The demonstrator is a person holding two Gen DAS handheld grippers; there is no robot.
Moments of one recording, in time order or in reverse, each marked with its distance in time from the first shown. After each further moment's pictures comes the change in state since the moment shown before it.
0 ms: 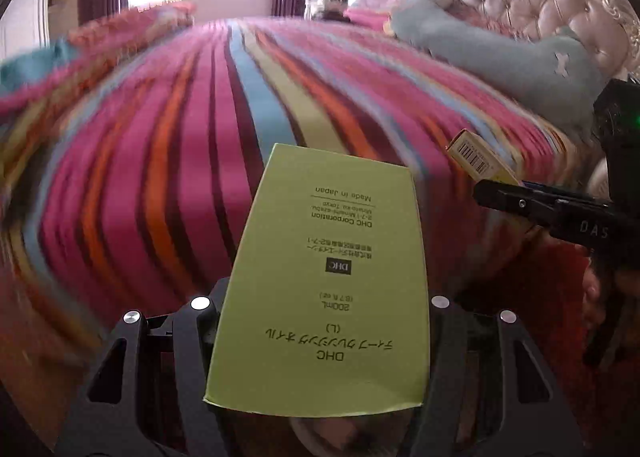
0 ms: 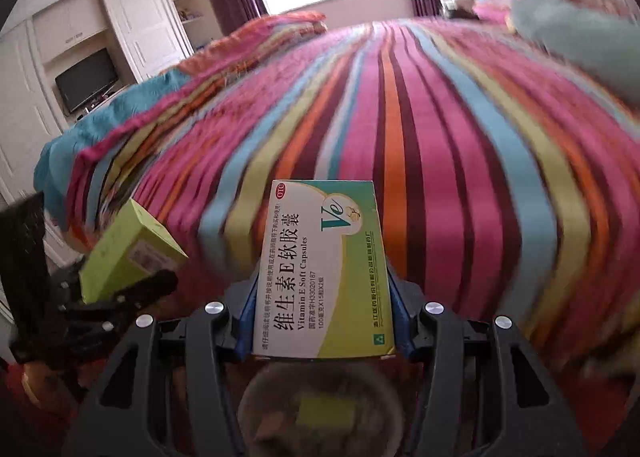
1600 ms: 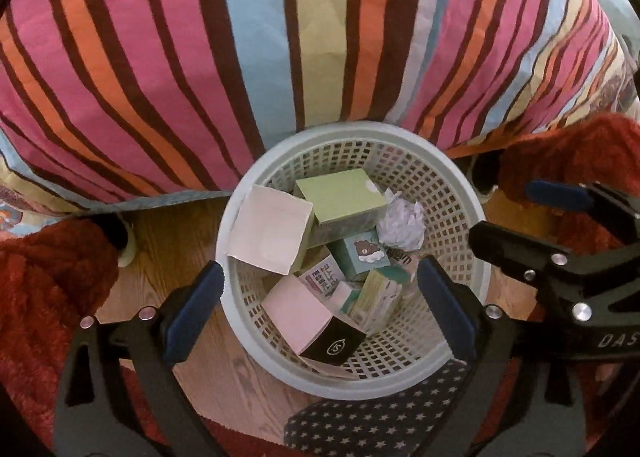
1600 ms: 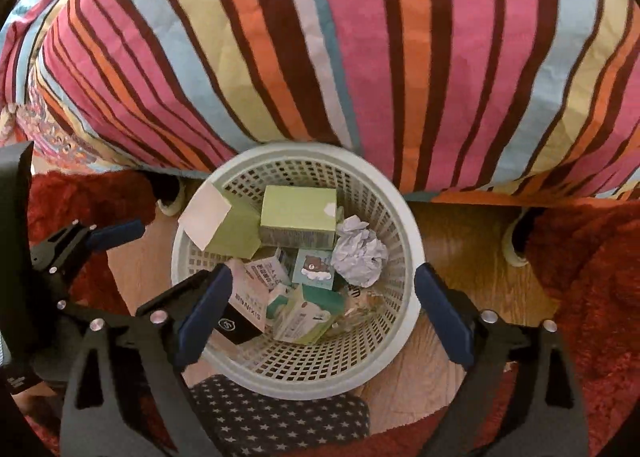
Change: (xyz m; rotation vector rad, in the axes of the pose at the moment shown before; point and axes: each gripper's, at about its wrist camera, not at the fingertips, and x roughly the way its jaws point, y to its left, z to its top) left arm 0.121 -0.026 -0.122 -0.085 0.433 0.028; right arm 0.106 -0.005 -0.112 0.028 0.439 -0.153
